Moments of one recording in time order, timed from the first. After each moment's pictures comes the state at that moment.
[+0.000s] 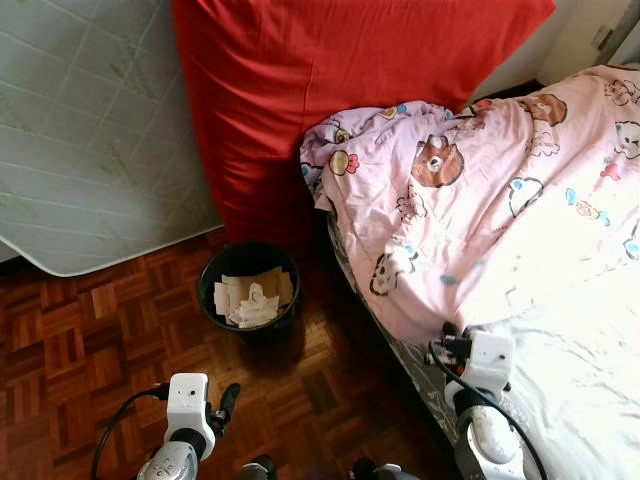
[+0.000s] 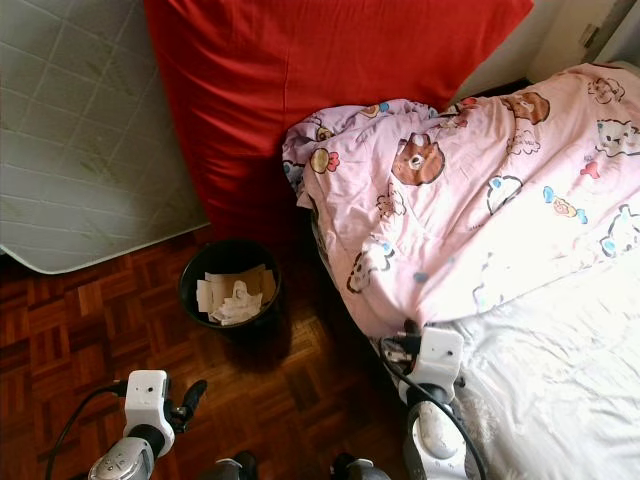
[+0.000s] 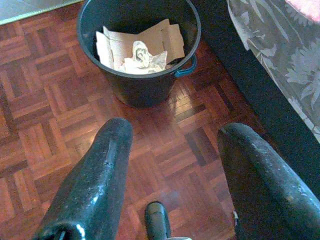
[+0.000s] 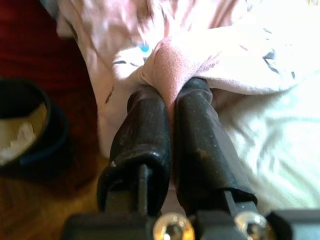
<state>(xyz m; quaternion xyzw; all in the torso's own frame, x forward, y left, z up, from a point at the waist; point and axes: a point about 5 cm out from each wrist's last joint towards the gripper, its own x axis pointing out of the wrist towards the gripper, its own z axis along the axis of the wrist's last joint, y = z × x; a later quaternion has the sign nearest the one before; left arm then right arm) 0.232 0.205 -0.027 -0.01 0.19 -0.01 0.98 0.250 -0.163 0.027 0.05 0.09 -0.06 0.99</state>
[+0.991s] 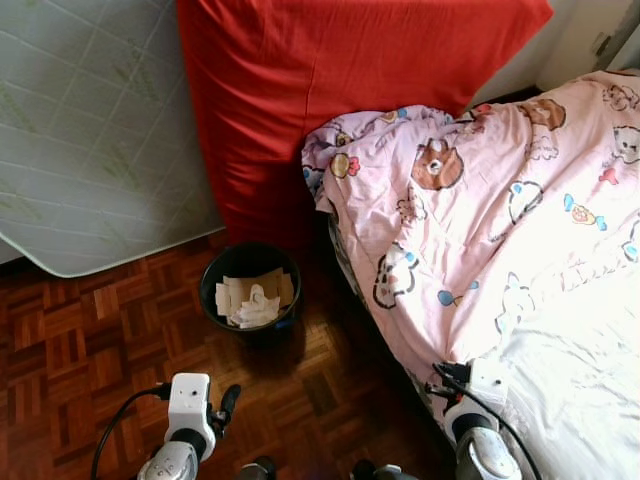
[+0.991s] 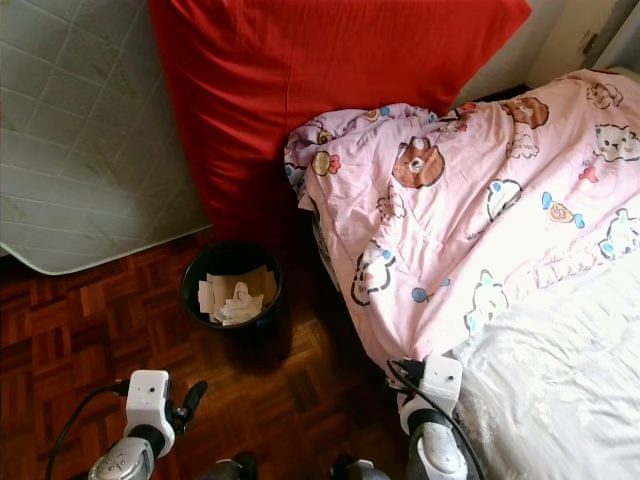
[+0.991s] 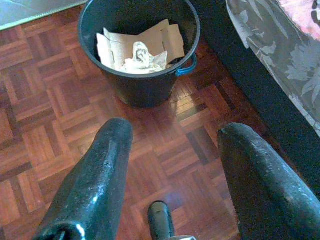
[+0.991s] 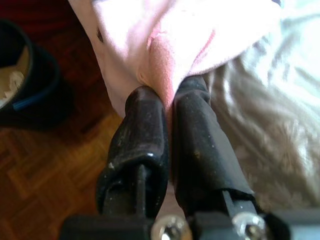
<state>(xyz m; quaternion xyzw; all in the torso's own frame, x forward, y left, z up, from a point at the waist) 0.232 0.205 -0.027 0.00 0.19 -0.02 0.98 0.235 -0.175 -0.021 0.12 0.21 -0.08 0.97</state>
